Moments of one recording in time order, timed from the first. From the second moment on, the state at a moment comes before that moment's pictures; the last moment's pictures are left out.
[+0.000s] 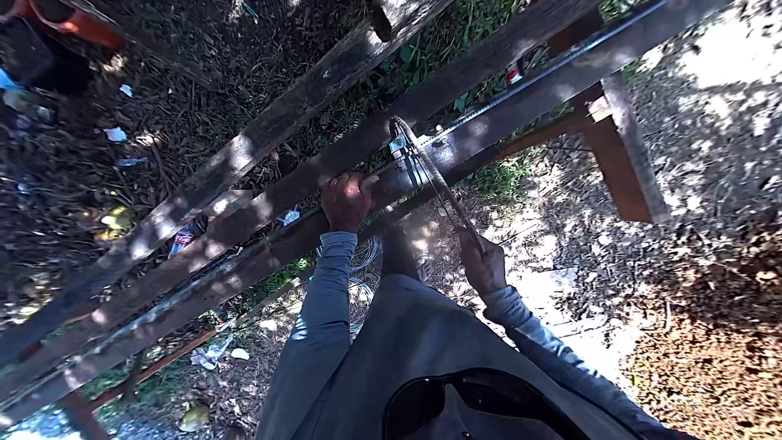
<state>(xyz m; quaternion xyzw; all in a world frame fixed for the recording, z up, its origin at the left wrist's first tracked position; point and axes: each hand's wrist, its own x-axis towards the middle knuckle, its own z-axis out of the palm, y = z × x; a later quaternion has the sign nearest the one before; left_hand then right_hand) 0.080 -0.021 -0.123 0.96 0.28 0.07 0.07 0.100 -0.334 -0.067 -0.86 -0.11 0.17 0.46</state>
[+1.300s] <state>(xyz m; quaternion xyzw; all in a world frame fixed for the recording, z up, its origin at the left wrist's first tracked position) 0.077 -0.021 -0.120 0.96 0.28 0.04 0.08 0.166 -0.244 -0.086 -0.86 -0.12 0.17 0.46</state>
